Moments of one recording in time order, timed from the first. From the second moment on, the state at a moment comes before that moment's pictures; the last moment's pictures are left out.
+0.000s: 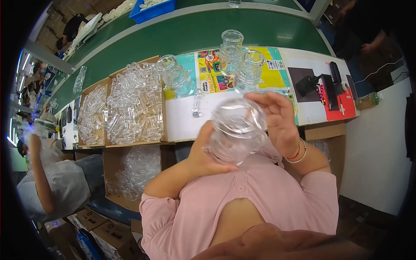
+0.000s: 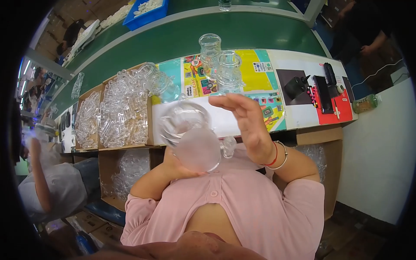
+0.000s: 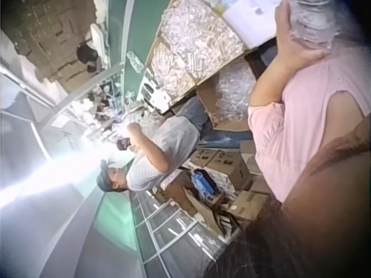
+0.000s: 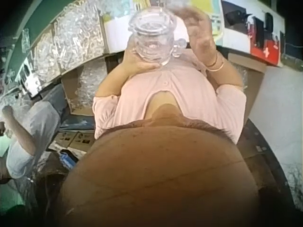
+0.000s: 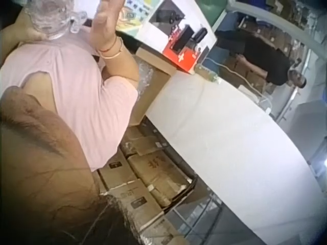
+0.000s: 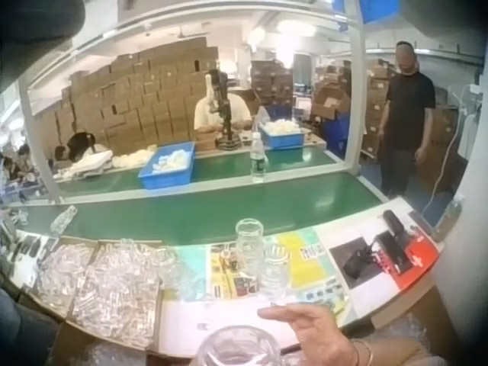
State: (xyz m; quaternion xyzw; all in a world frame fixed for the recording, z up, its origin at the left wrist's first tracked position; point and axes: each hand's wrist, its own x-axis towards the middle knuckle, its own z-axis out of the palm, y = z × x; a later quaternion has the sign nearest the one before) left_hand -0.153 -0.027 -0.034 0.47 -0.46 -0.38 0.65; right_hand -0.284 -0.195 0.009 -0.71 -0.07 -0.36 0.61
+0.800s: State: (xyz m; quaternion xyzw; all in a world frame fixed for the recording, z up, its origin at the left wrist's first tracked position) left_hand -0.150 0.017 -0.090 0.56 -0.44 -0.11 0.69; right_hand -0.208 -0.153 -0.010 -0.88 -0.14 -0.33 0.32
